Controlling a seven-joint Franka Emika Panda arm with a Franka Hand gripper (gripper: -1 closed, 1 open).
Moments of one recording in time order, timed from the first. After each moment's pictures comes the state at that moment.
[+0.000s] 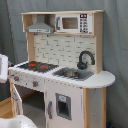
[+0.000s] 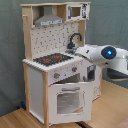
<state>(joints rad) -0.44 -1.08 1.28 -2.13 -0.11 2.07 -0.38</state>
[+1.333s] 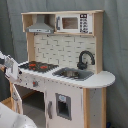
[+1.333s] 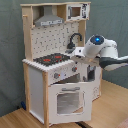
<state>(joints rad) -0.49 -0.77 1.29 -2.13 -0.01 2.09 -0.65</state>
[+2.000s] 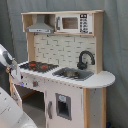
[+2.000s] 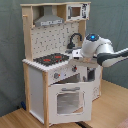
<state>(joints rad) -0.50 -0.56 1.31 -2.14 -0.01 2.12 -0.73</state>
